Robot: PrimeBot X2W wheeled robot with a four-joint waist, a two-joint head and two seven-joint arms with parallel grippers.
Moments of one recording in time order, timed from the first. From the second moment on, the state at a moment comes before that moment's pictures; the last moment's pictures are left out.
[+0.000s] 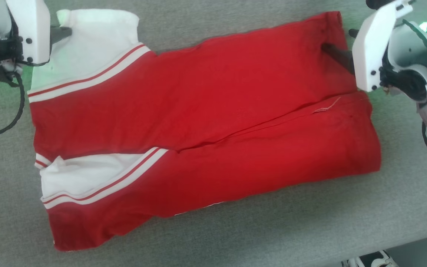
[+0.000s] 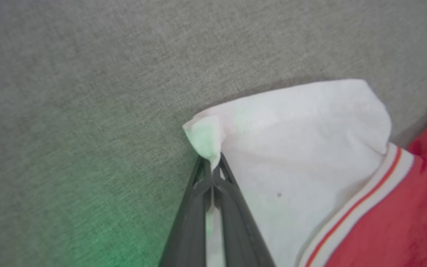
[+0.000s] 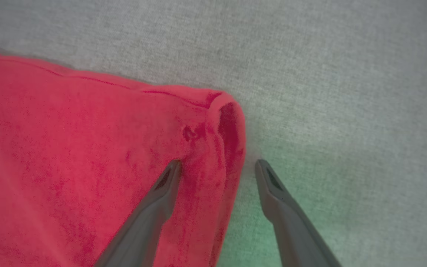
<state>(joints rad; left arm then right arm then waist) -1.40 0.67 -1.08 0.76 -1.31 -0.12 0.70 -1.07 -0.46 0.61 0.54 0.76 0.13 0.62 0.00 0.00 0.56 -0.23</state>
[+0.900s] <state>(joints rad) -1.22 0.71 -1.10 0.44 -1.33 -0.13 0.30 -0.99 -0.66 0.76 0.48 0.95 0.13 0.44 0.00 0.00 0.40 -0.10</state>
